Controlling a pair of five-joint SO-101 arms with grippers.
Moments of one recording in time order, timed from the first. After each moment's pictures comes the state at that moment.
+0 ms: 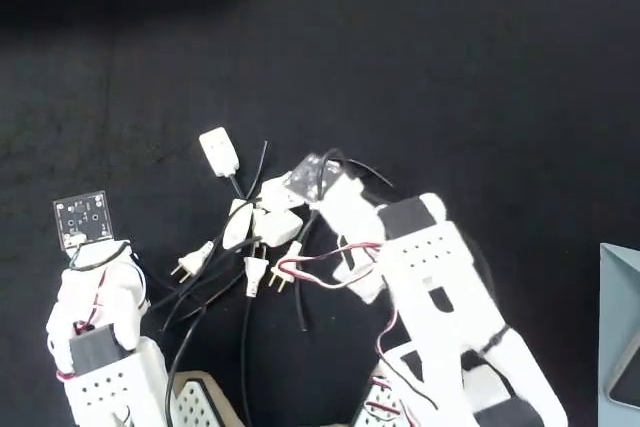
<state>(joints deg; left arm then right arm) -26.9 -104.0 96.3 62.9 -8.4 -20.7 -34.7 54.0 76.6 30.9</state>
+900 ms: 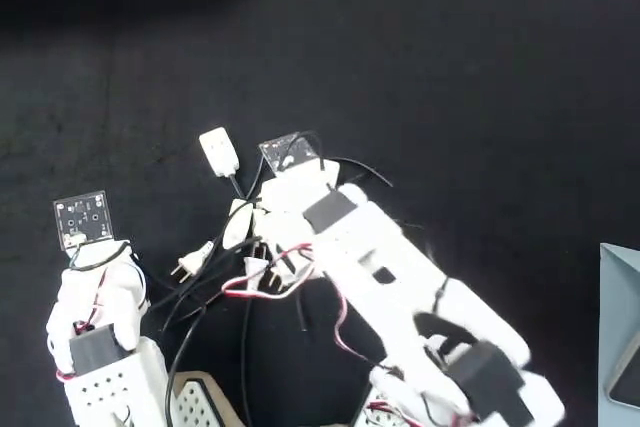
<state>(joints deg) -26.9 -104.0 96.3 62.9 -8.4 -37.6 -16.4 44.3 67.8 -16.5</state>
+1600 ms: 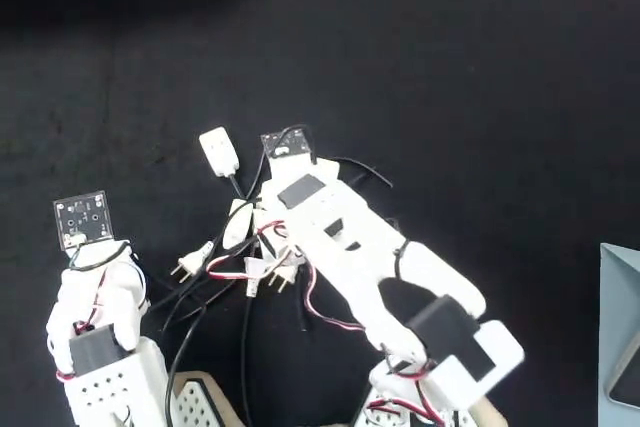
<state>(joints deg) -26.9 -104.0 96.3 62.9 -8.4 -38.0 -0.8 36.0 63.8 -25.1</state>
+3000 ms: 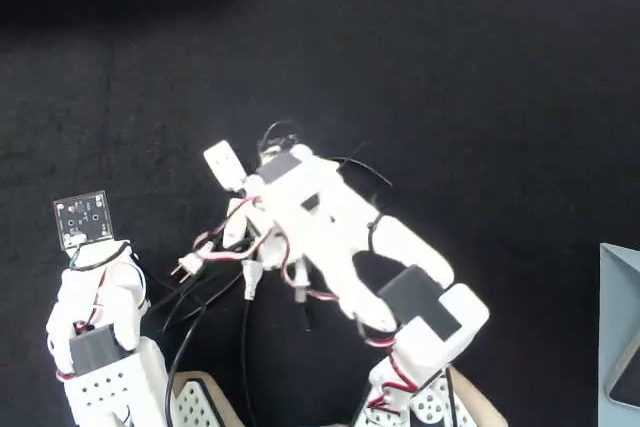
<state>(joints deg) -26.9 -104.0 96.3 62.9 -8.4 -36.7 9.8 19.8 85.4 -24.4</state>
